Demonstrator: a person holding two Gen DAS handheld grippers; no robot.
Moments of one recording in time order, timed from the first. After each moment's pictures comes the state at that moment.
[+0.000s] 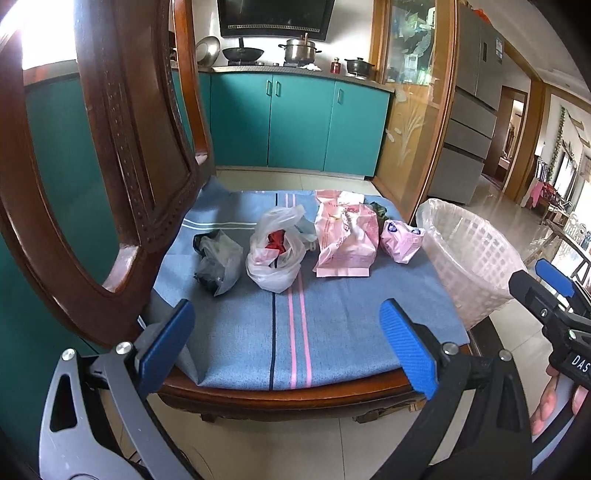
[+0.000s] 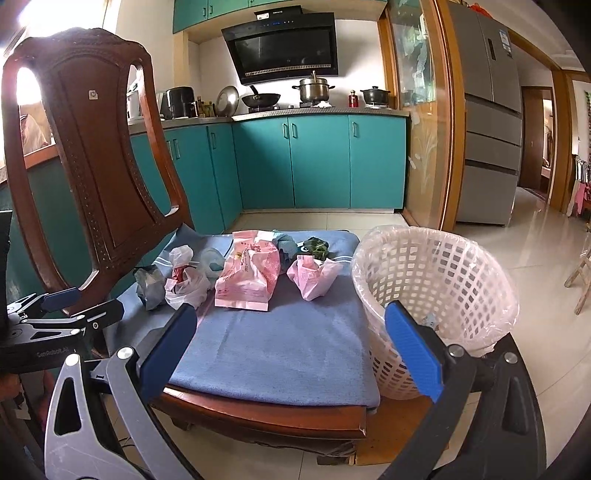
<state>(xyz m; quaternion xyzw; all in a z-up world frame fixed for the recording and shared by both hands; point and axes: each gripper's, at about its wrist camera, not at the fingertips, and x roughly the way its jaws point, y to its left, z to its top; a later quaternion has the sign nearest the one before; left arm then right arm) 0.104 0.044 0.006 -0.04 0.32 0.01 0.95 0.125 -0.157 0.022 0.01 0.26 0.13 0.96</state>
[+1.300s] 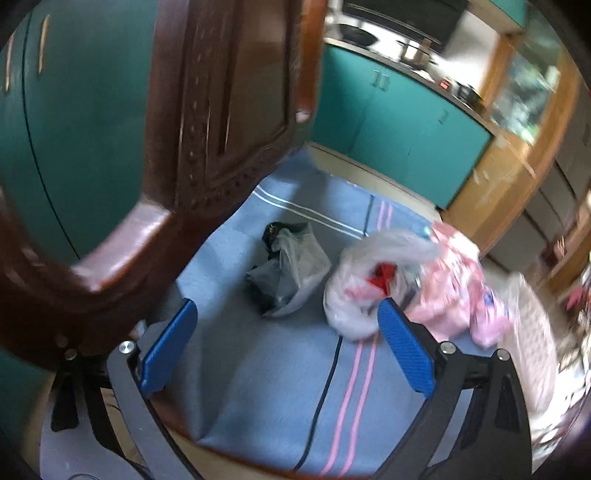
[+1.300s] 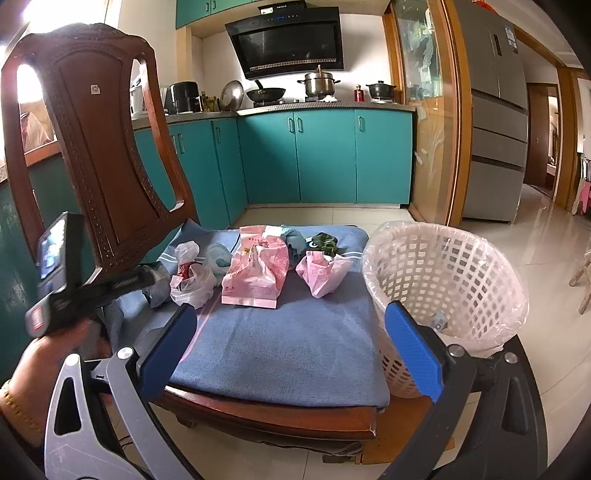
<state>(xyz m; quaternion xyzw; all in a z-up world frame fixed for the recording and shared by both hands) 0.191 0.112 -0.047 -0.21 0.35 0.17 0.90 0.133 -0.148 0.019 0.02 0.27 0.14 0.95</state>
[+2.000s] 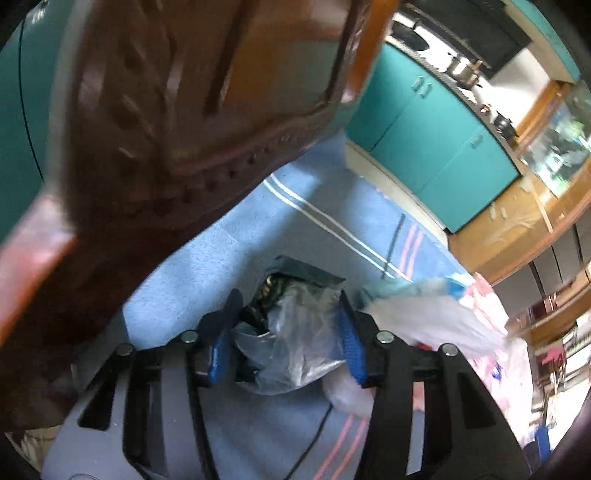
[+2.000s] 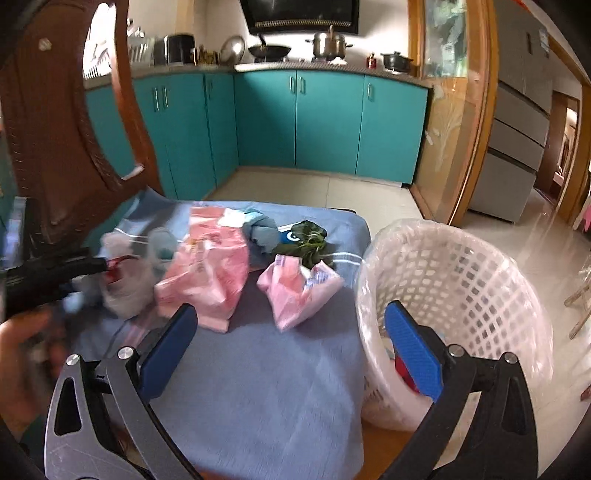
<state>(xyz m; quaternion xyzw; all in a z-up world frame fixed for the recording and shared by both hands) 0.232 0.144 -0.069 -0.30 0.37 0.17 0.86 0.265 -0.136 -0.016 -0.06 0.34 0.13 0.93</state>
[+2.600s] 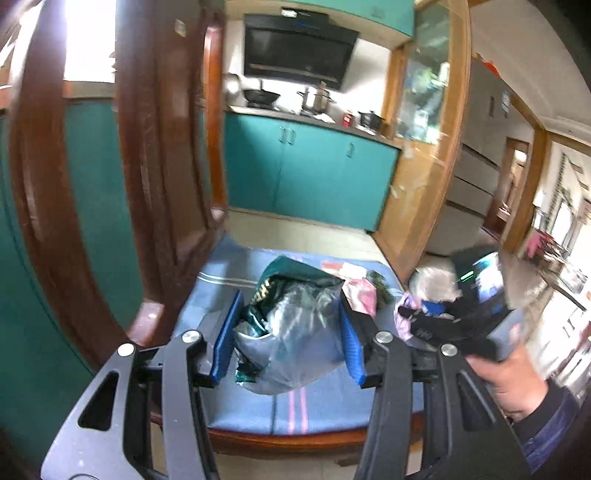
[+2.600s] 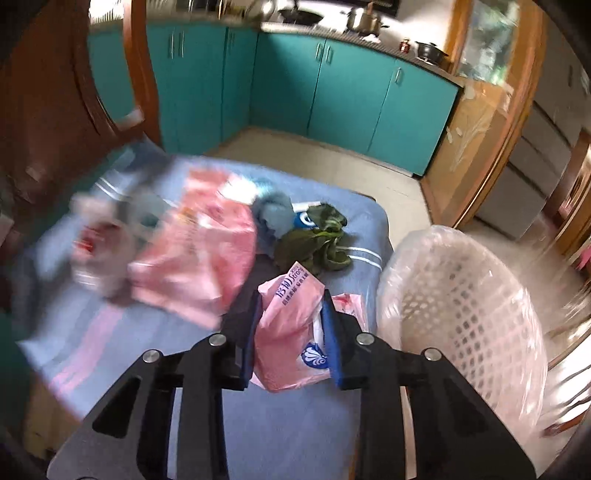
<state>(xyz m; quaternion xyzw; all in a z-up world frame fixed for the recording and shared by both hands) 0.091 0.069 0.052 -0.09 0.24 0.02 0.97 0.272 -0.122 -0.019 -0.10 0.39 0.16 0.90</state>
